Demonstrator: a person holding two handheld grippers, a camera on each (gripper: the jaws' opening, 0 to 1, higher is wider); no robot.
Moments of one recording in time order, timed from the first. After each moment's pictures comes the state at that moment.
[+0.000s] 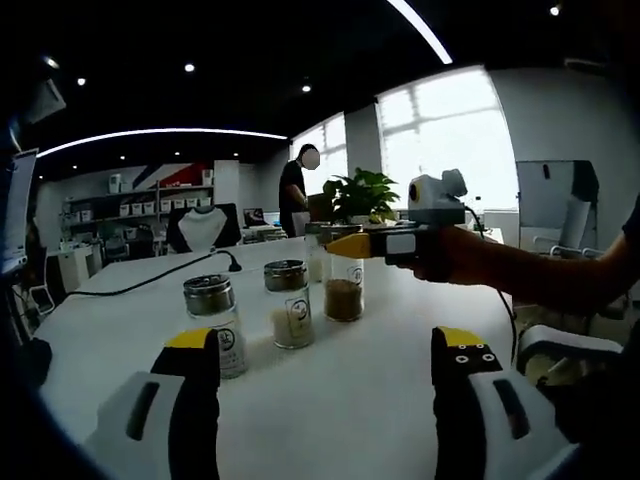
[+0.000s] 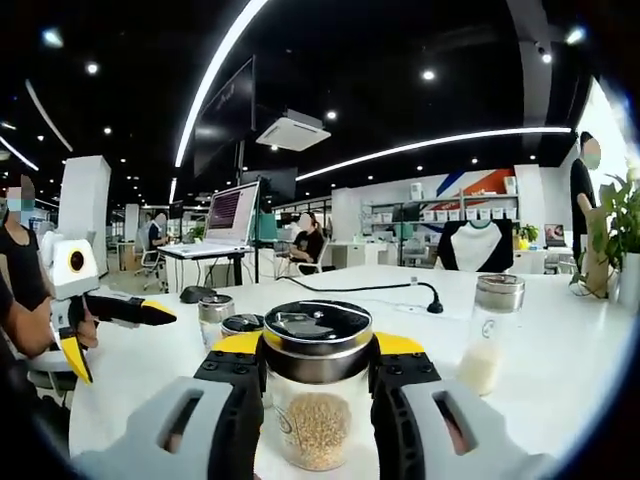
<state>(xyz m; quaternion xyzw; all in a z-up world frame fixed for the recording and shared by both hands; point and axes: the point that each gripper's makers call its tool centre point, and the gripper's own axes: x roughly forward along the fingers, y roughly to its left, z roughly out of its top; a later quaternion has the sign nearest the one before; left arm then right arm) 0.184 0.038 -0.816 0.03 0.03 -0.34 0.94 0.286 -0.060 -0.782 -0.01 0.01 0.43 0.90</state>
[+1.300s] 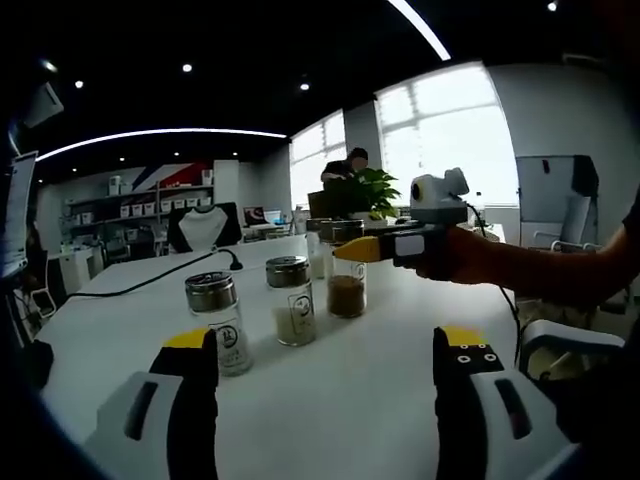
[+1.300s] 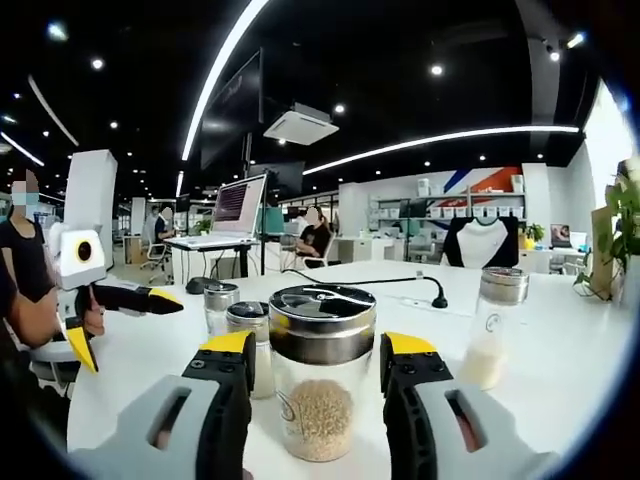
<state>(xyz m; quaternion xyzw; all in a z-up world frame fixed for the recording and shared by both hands) 0.184 0.040 -0.820 0.04 0.04 -0.33 0.94 0.286 -0.064 -0.787 -0.02 0.00 0.44 0.90</state>
